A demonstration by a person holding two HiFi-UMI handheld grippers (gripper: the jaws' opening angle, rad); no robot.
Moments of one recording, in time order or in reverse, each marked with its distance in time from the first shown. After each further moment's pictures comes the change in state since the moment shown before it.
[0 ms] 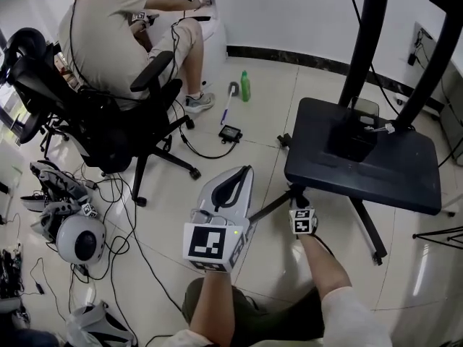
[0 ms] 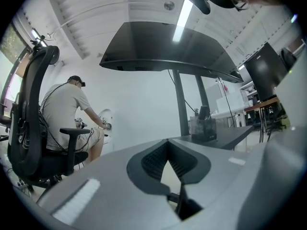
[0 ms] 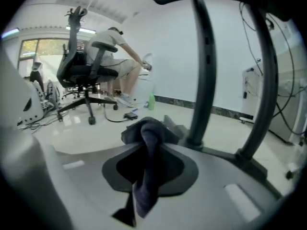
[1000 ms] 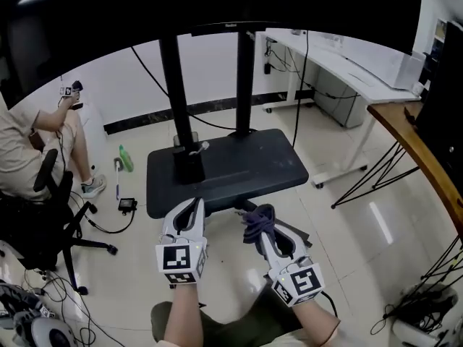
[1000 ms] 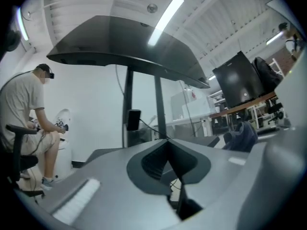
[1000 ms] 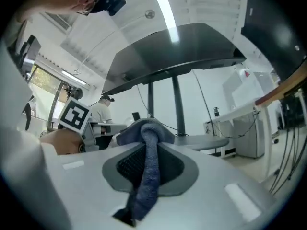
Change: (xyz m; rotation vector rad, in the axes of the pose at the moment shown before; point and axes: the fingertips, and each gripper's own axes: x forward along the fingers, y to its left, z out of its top) left arm 0.042 -0.192 0.008 -0.044 -0.044 -0.304; right arm -0.560 -0.035 0.338 0.005 -0.652 -0.156
